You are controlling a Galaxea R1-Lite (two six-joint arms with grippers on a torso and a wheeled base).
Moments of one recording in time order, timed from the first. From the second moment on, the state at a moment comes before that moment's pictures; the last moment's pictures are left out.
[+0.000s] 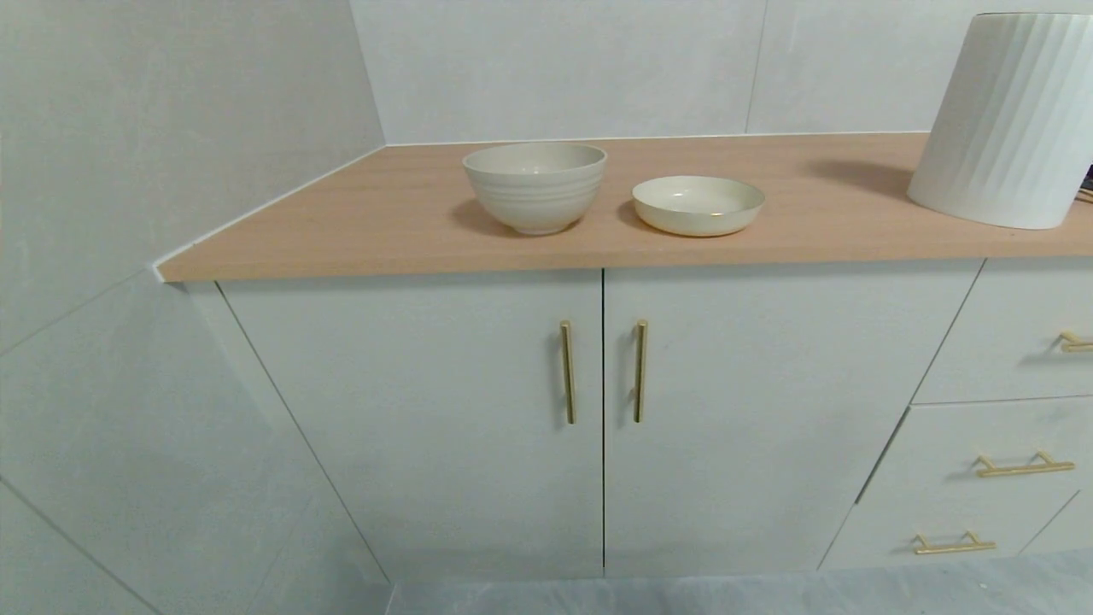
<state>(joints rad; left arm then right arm) 0.00 0.00 0.00 0.00 -0.03 0.01 0.00 0.00 0.00 0.00 0.03 0.01</state>
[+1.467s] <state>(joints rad) 0.00 0.00 0.00 0.00 -0.03 0.01 0.06 0.46 -0.31 -0.01 0.30 0.03</state>
